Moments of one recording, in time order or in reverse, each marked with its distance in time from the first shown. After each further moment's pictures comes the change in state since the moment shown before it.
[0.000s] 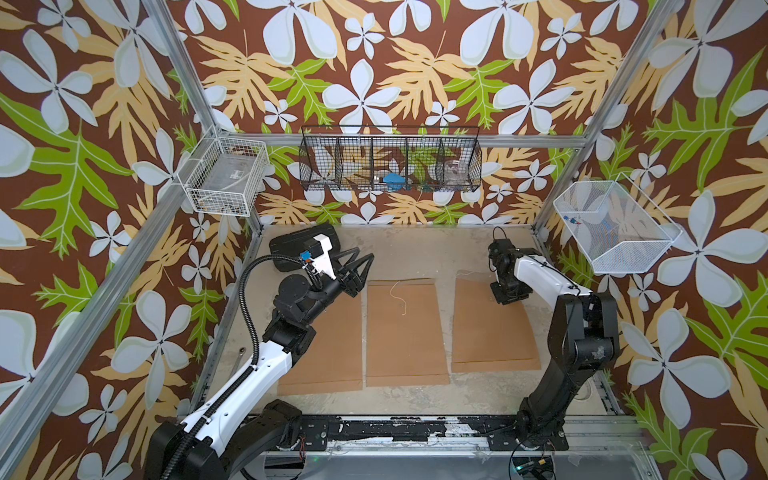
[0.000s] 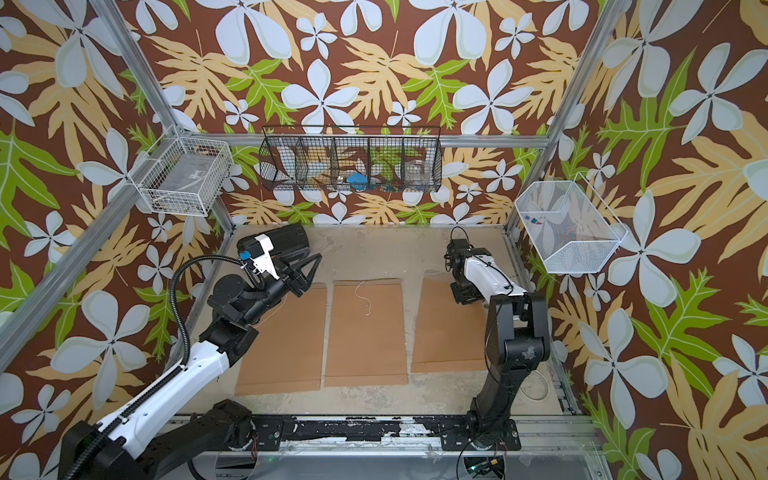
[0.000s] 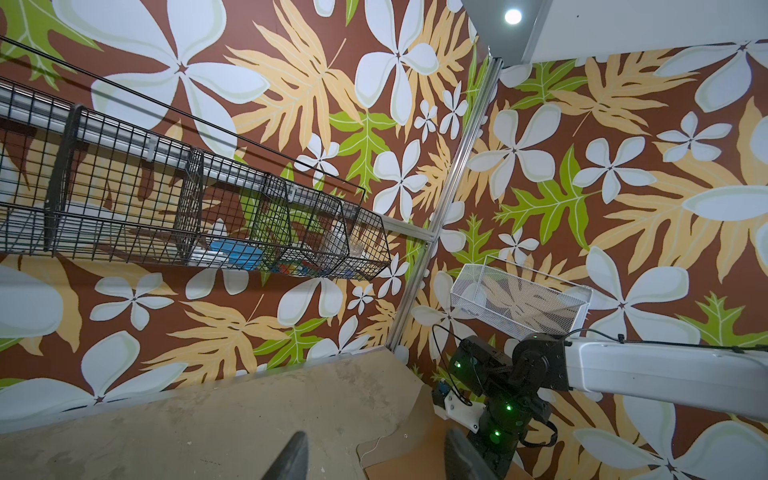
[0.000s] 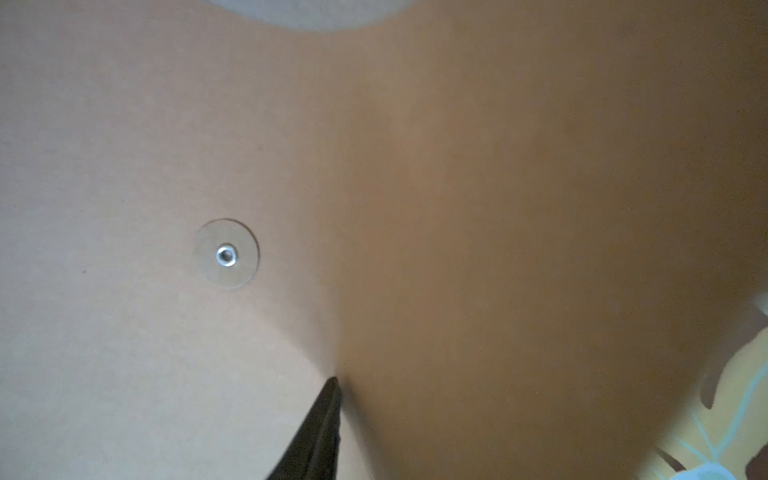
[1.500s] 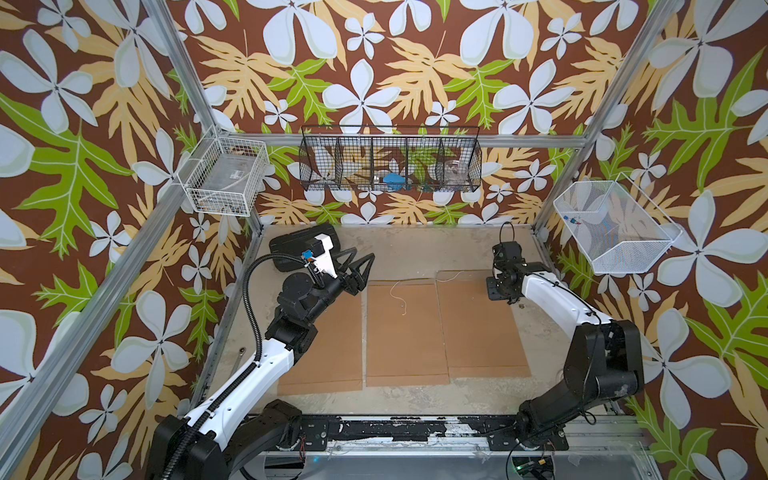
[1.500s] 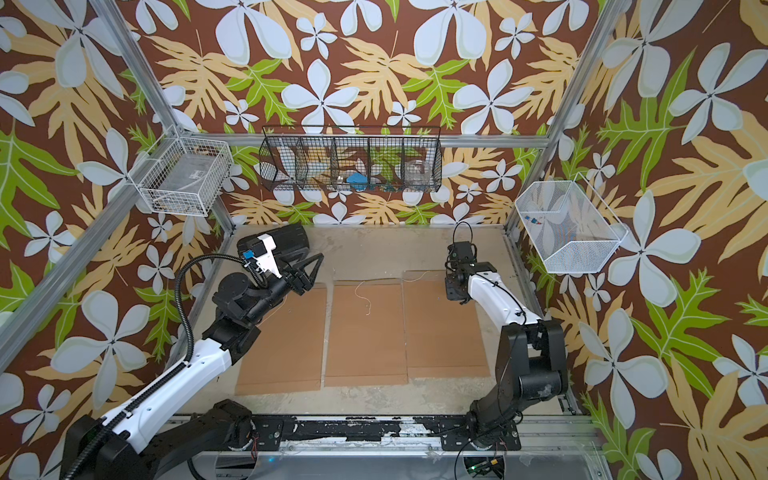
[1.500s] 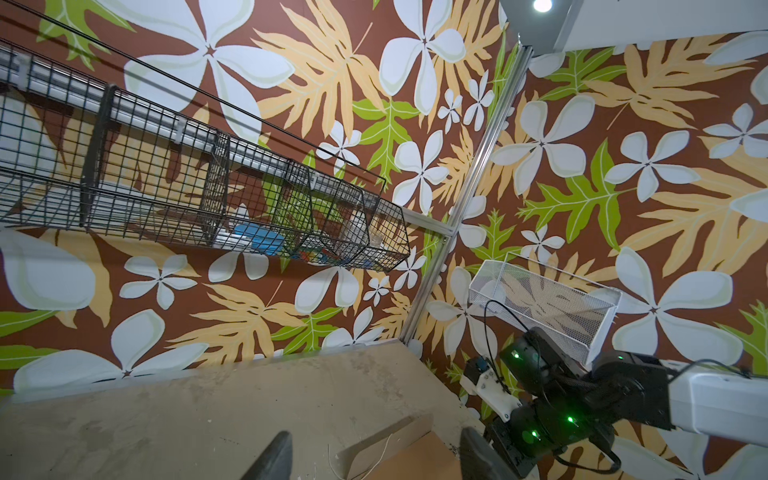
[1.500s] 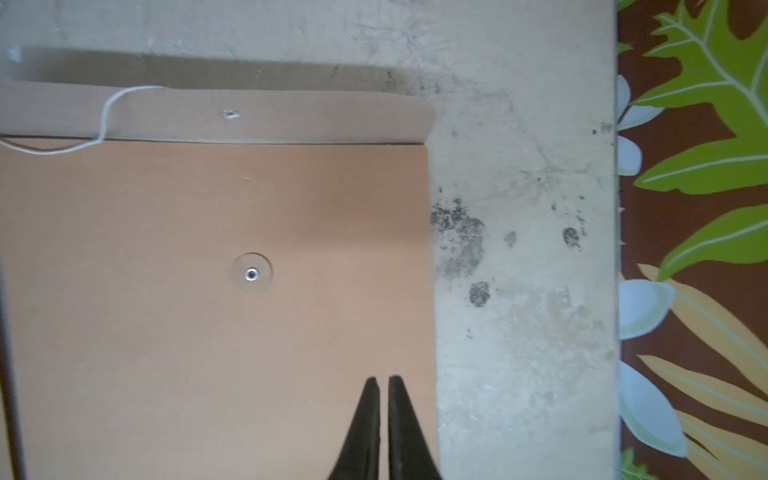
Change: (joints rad) left arm 0.000 0.030 0.000 -0.027 -0.067 -0.013; right arm 0.043 -0.250 -0.238 0.330 -0.171 0.141
